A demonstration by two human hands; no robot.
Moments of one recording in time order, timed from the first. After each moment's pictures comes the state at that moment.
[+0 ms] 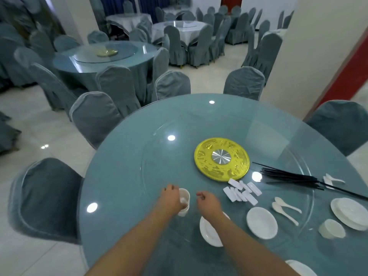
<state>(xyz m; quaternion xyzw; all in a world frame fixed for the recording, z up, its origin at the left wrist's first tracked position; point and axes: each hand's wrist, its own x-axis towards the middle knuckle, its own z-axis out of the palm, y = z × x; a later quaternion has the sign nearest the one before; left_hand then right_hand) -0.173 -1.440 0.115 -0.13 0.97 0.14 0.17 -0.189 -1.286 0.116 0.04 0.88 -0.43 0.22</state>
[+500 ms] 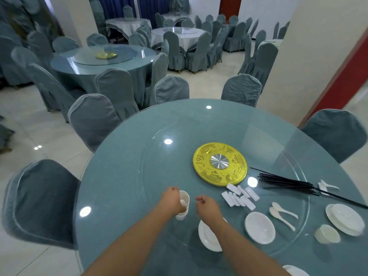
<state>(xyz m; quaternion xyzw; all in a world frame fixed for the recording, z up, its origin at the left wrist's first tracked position) -0.182 -1.444 0.123 -0.12 0.96 0.18 0.17 -0.185 -1.290 0.124 0.07 0.87 -0.43 0.24</state>
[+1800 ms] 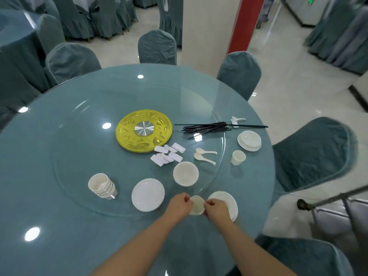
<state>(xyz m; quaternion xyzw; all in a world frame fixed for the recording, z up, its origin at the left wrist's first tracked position) -0.094 -1.168 0.071 -0.03 0.87 0.38 0.31 -0.049 -1.020 0.051 0.32 0.81 -0.47 0.17</state>
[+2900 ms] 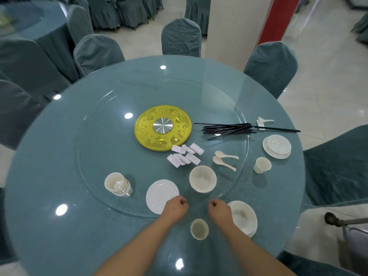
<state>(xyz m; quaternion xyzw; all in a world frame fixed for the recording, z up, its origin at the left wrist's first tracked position) -0.124 -1.219 0.041 -0.09 0.88 0.34 0.31 -0.099 -1.046 0.032 0.27 0.86 -0.36 0.24</state>
